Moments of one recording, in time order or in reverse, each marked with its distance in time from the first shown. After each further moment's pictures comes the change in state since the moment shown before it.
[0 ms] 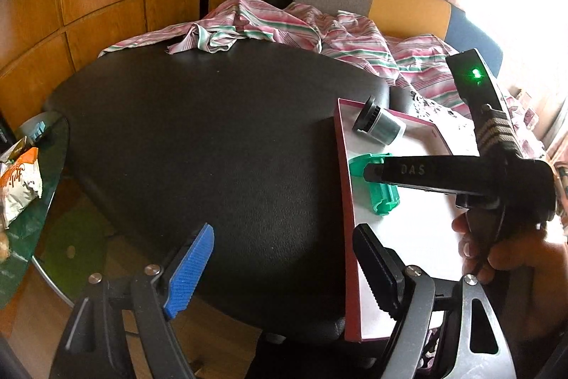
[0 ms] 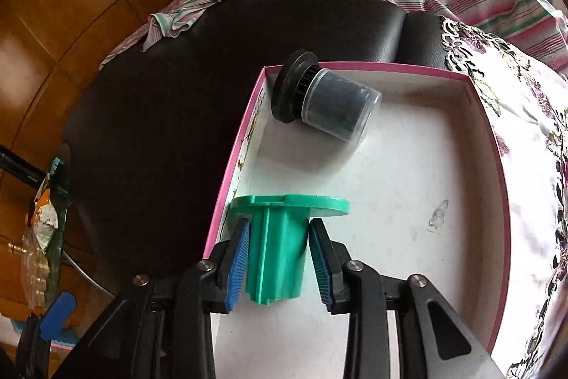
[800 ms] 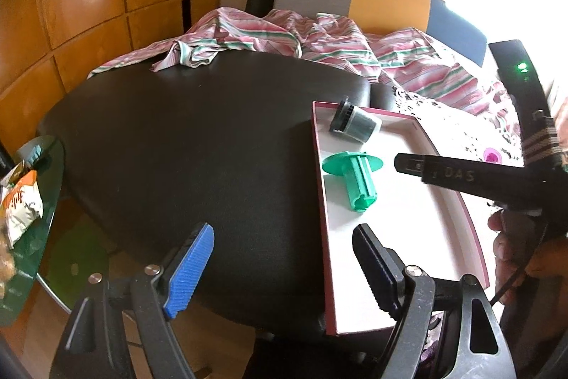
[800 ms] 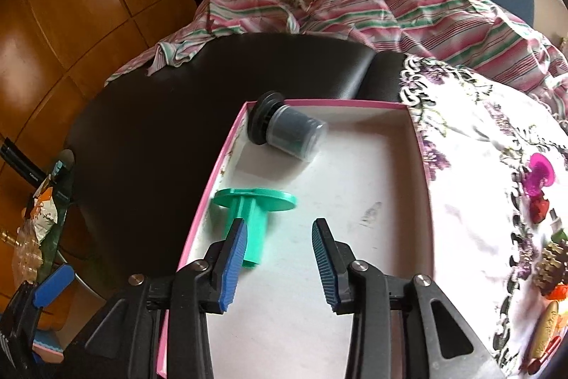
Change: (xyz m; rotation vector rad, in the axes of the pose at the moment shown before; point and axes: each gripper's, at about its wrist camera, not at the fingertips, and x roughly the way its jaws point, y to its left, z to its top) left arm -0.013 -0.028 -0.002 0.087 -0.025 -0.008; right arm -0.063 -0.026 -0.021 -0.029 -0.147 -0.054
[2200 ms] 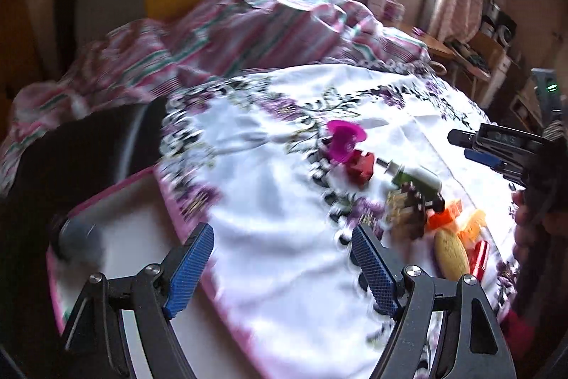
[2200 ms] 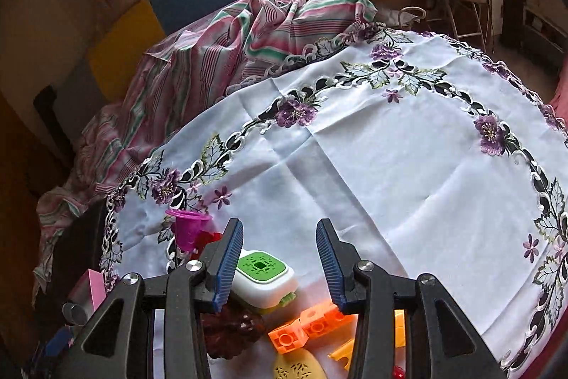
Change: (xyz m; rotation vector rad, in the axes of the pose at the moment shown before) left arm 0.089 -0.285 0.076 0.495 0.114 -0.389; right arm -0.130 -0.352 -0.066 0.762 -0.255 -0.348
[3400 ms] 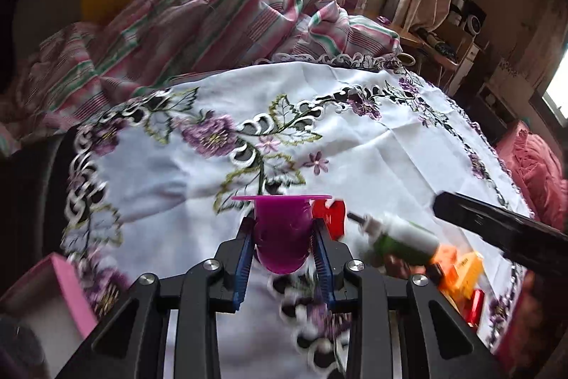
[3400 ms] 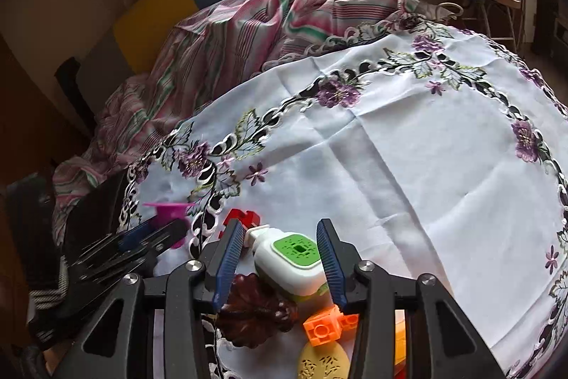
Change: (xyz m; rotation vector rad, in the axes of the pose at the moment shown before) left arm 0.069 -0.022 0.051 0.034 0.034 -0.180; right arm 0.011 0.027 -0.009 -0.107 0.076 0.102
